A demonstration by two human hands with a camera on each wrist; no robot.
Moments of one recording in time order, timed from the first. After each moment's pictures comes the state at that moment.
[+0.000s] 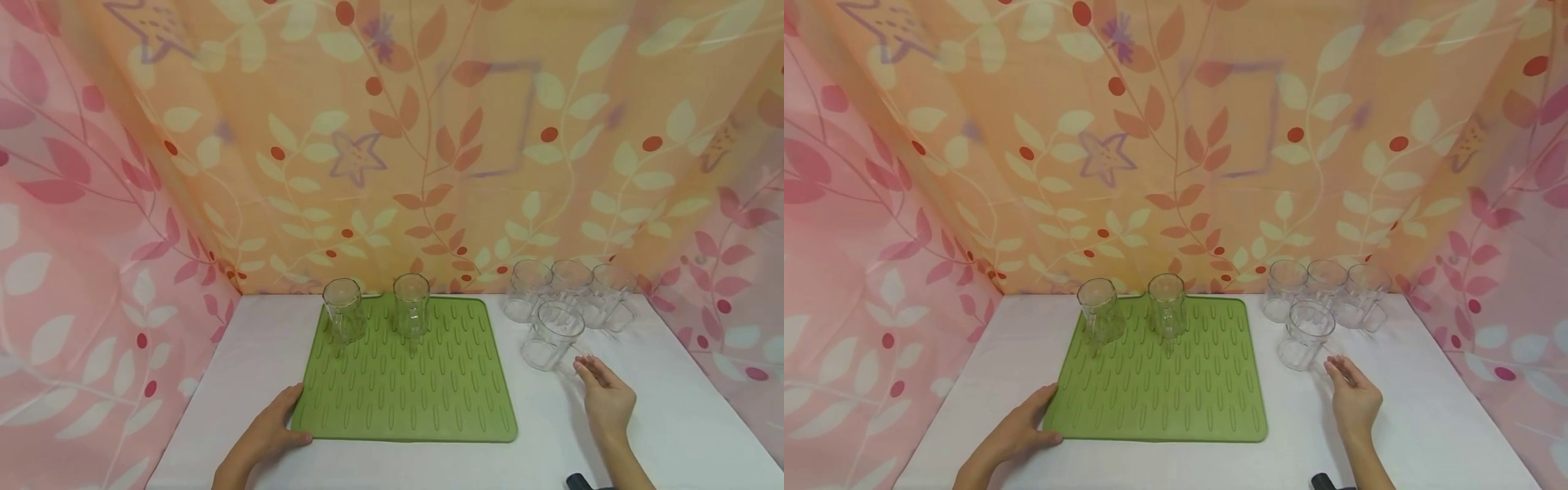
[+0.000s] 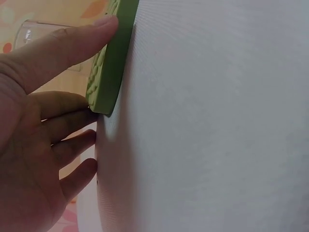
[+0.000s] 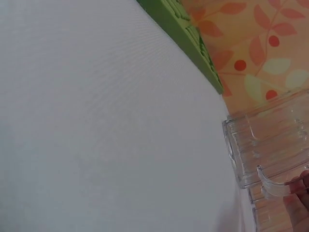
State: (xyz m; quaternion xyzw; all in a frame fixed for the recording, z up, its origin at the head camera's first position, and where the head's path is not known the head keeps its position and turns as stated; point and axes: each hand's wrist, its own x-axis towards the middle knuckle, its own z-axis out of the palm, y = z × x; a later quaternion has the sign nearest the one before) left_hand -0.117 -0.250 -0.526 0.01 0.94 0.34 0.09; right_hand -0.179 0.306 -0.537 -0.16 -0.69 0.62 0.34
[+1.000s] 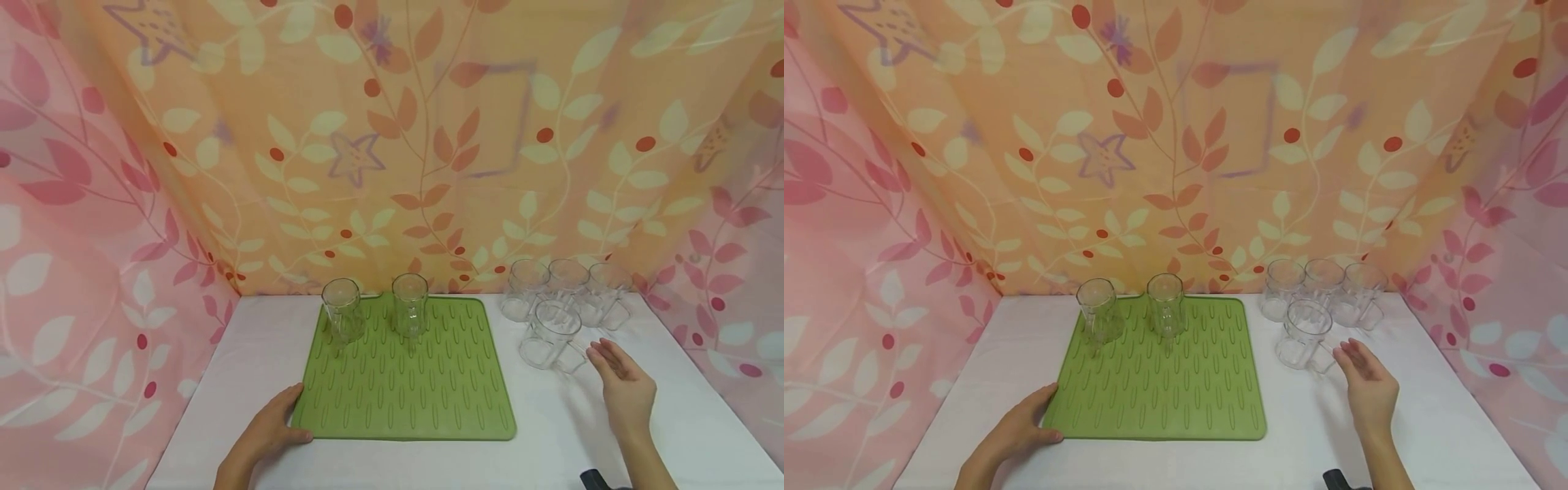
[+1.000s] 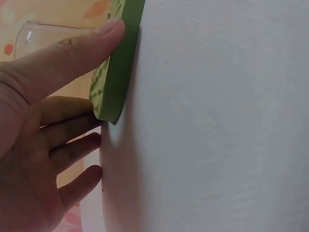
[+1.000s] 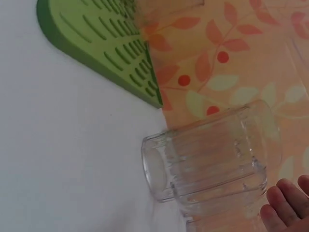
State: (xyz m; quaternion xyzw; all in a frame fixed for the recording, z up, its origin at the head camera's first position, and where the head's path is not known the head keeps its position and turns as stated) left_hand -0.119 -0.248 -0.522 0.00 0.94 0.33 0.09; right_hand -0.158 0.311 -0.482 -0.15 -0.71 0.62 0.30
